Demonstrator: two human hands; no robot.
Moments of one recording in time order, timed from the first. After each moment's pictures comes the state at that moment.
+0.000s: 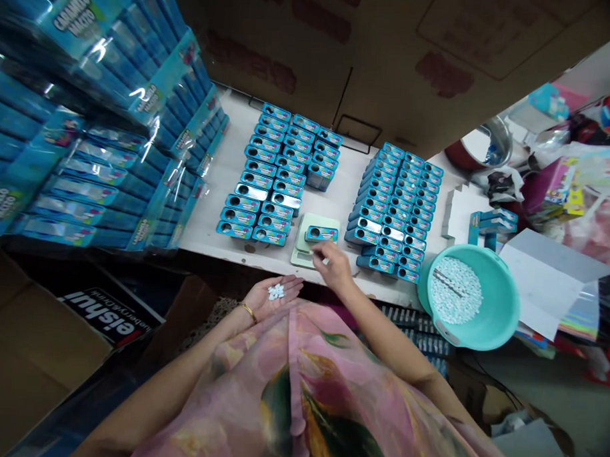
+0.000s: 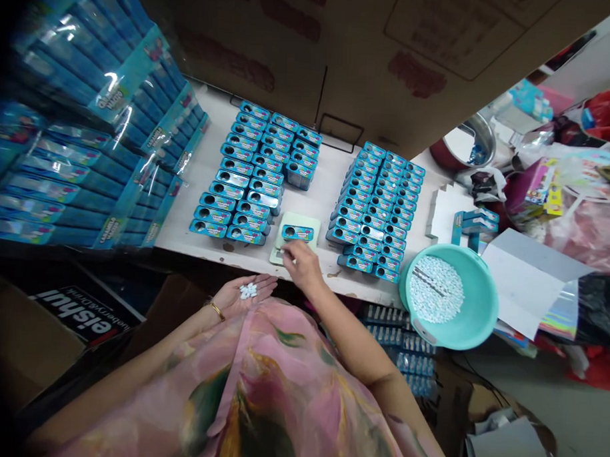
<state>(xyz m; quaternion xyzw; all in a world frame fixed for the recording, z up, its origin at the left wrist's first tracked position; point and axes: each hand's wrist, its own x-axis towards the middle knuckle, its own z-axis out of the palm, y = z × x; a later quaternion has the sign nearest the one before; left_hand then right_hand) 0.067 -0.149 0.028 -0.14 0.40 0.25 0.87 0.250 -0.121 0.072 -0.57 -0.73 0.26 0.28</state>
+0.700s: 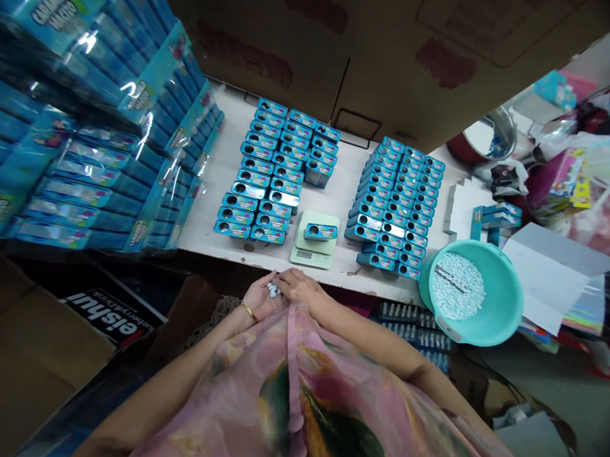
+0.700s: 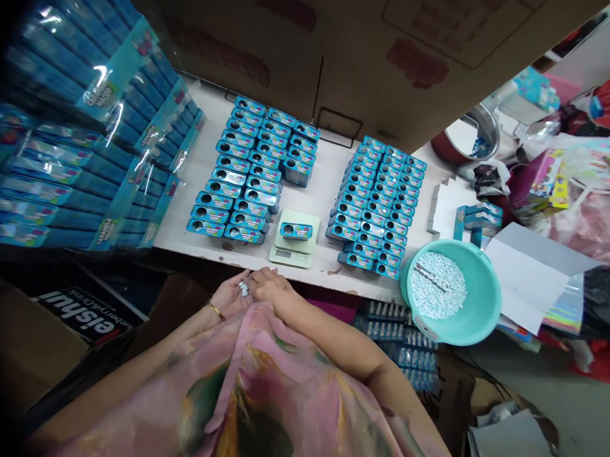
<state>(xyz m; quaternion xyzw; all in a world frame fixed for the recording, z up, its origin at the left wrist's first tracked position) 0.069 -0.147 0.036 -0.19 0.41 0.27 0.85 0.199 -0.157 0.060 -0.42 -0.87 0.25 -0.01</state>
